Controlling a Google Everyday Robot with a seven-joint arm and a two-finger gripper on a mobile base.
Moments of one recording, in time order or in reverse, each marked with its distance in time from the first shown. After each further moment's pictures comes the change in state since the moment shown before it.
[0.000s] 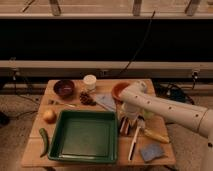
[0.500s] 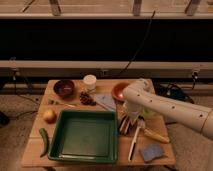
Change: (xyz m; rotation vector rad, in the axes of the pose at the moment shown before) arm 0.004 0.005 -0.019 0.019 0.001 -0.017
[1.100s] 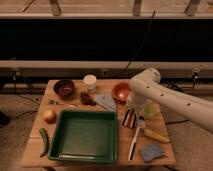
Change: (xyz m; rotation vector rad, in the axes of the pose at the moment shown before) arm 0.003 0.005 -0.090 0.071 0.046 -0.125
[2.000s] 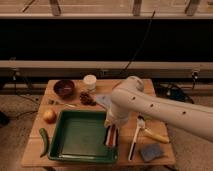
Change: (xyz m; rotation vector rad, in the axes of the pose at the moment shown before) arm -0.159 -0.054 -0.012 0.040 -0.158 -0.208
